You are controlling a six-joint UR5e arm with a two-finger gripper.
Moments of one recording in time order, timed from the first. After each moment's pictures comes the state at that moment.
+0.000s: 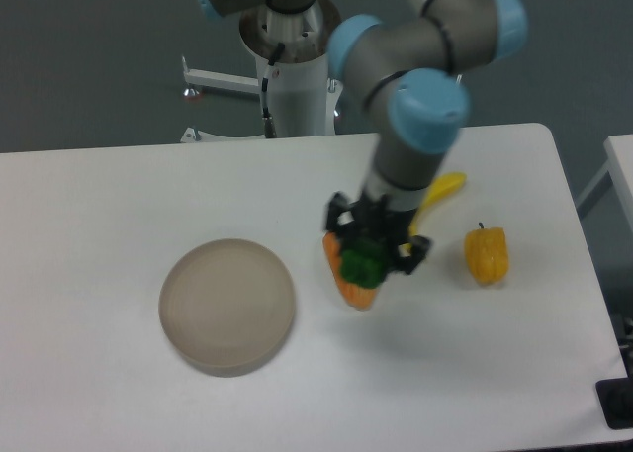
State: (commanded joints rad) arm 2.37 -2.07 -1.16 -1.46 1.50 1.29
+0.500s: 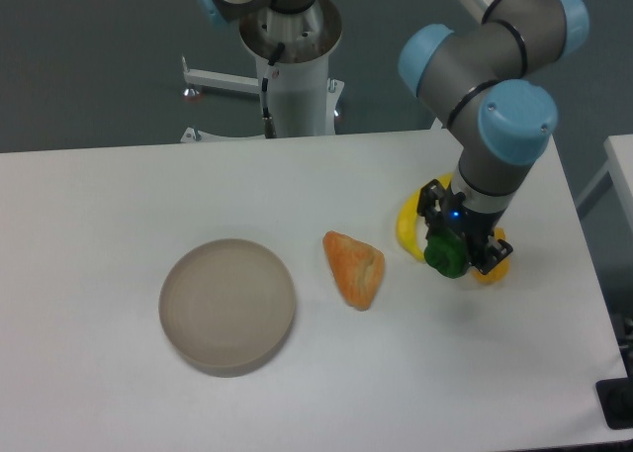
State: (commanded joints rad) arm 2.41 -2.14 -1.12 -1.45 1.55 1.60
